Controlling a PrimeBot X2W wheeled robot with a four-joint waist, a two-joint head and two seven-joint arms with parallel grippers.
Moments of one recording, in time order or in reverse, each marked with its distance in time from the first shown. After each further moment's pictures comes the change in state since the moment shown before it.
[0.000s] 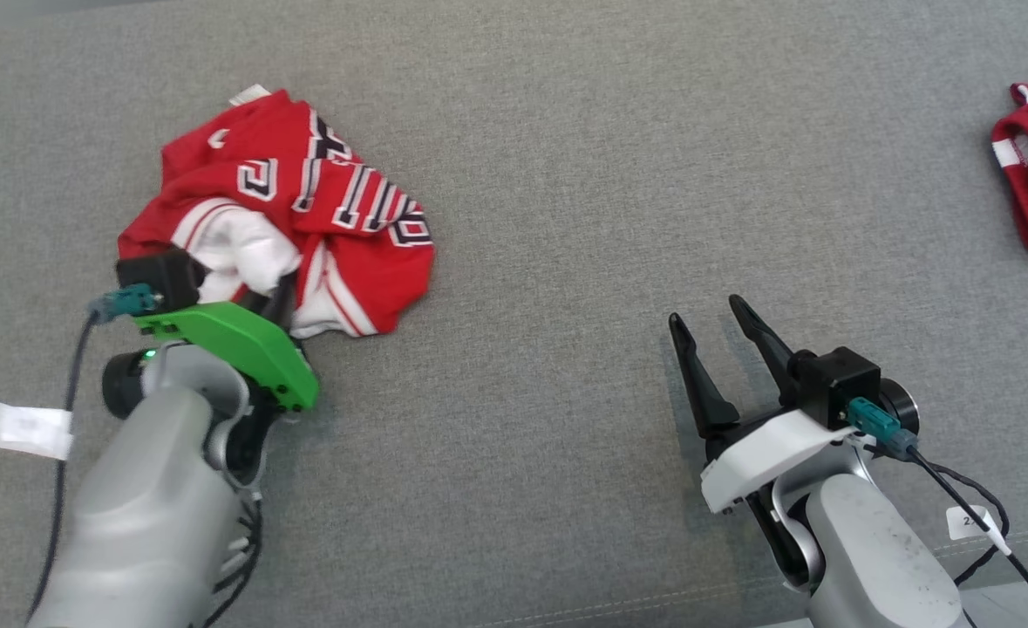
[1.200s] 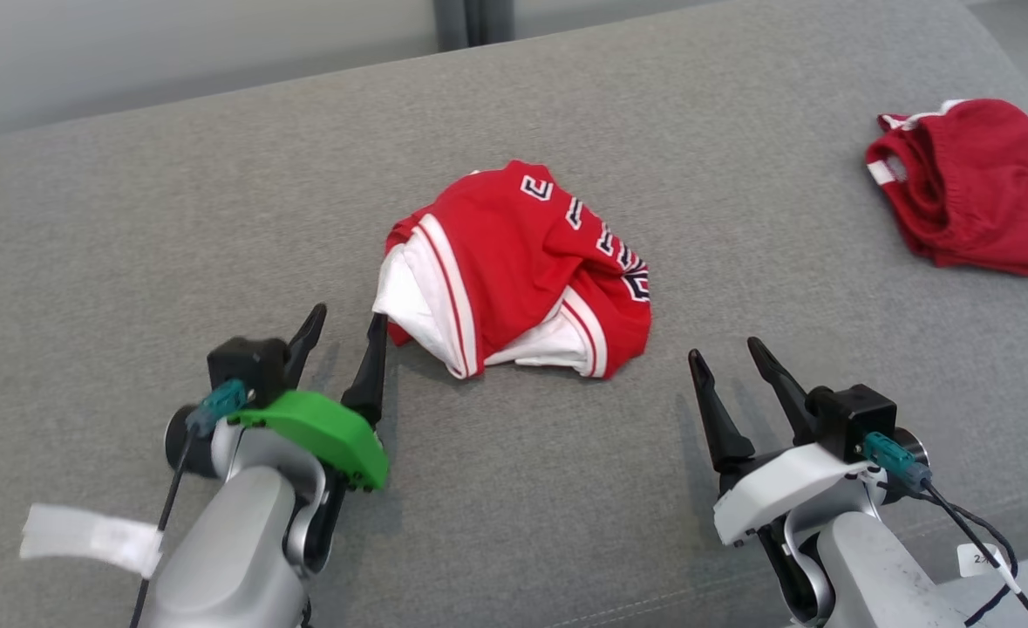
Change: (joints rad) left arm 0.169 -0.109 0.002 -0.164 0.231 0.080 -0.181; right arm 0.070 0.017 -0.031 0.014 0.039 0.000 0.000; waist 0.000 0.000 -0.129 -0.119
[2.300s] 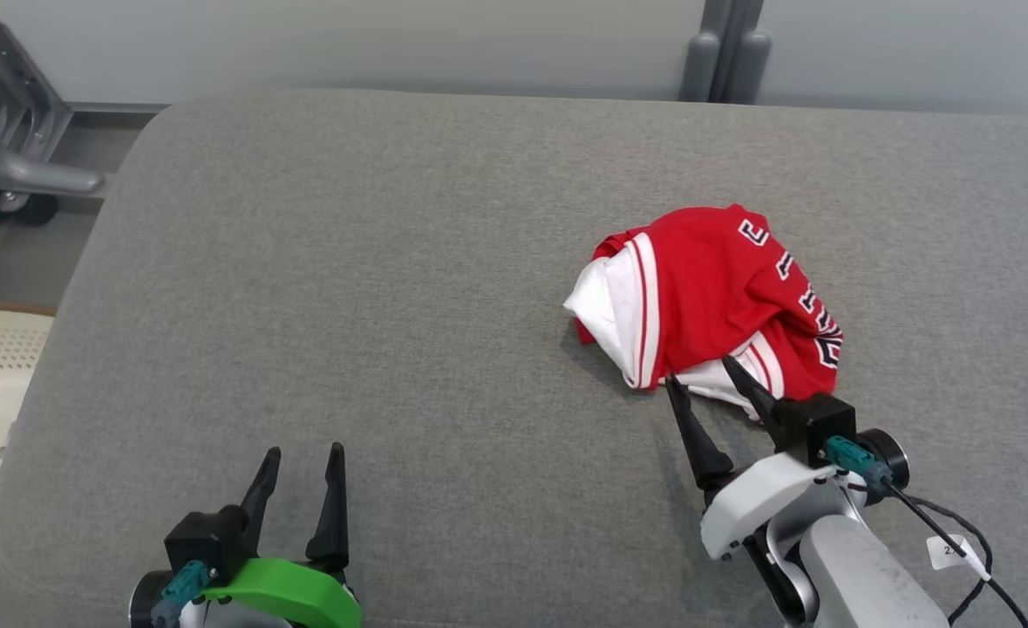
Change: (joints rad) left arm 0.486 -0.100 0.424 -0.324 0.358 -0.076 0.000; right arm -0.021 -0.011 0.056 0.083 -0.044 0.000 0.000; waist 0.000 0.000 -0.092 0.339
